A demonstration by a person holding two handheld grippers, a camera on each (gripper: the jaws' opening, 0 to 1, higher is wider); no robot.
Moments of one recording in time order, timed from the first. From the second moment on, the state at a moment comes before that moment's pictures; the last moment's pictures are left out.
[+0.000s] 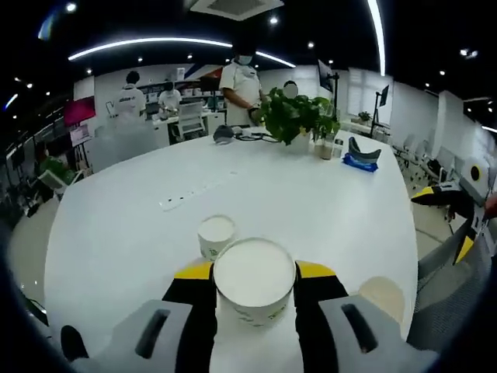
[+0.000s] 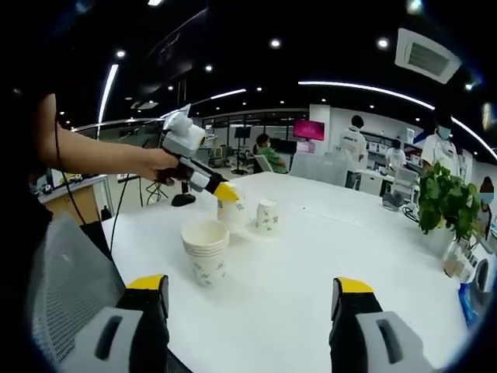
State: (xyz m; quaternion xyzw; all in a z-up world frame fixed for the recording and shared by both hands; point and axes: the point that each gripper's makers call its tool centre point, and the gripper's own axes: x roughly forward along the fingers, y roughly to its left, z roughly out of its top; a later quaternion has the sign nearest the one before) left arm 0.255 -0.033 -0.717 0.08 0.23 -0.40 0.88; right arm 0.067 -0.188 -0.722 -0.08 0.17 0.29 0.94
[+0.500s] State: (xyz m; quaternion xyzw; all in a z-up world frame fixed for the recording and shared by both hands) left arm 0.203 -0.051 -0.651 0.02 0.19 -0.46 0.87; right arm 0.084 -0.151 -0.700 -0.06 0.14 0.34 0.93
